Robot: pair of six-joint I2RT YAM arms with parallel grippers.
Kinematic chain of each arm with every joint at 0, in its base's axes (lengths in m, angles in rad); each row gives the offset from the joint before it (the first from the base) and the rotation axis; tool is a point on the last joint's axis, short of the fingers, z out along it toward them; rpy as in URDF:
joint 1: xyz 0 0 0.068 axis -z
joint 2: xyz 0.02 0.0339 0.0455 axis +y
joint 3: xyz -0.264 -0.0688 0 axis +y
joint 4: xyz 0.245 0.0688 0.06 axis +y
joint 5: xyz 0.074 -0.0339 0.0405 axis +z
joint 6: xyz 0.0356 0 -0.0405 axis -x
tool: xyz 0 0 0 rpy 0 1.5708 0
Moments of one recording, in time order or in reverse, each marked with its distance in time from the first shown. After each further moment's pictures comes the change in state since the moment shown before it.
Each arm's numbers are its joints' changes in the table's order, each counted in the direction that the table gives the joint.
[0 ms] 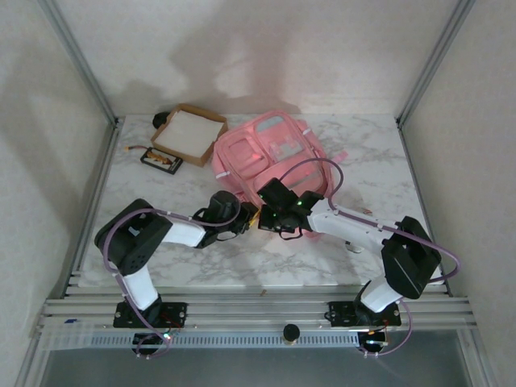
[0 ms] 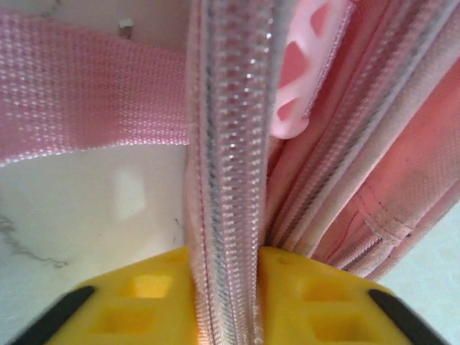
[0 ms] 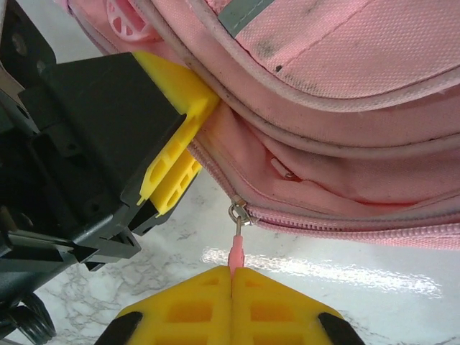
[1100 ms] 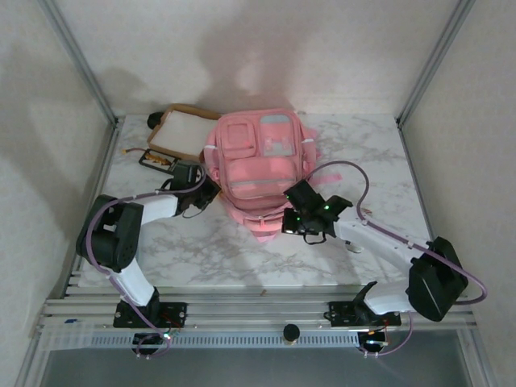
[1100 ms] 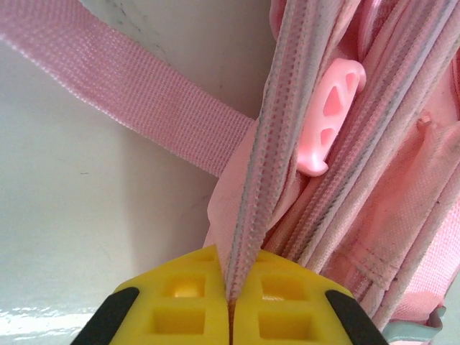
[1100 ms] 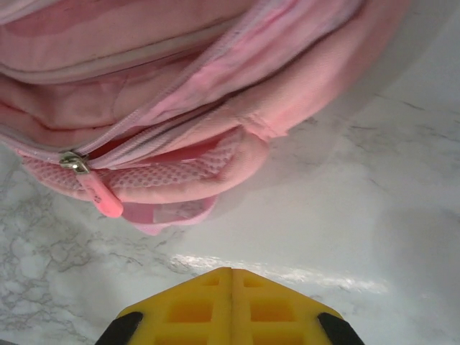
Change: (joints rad) left arm -0.398 -0.051 -0.186 0.431 -0.114 -0.492; right arm 0.119 -0.198 0.150 0.053 0.017 0.178
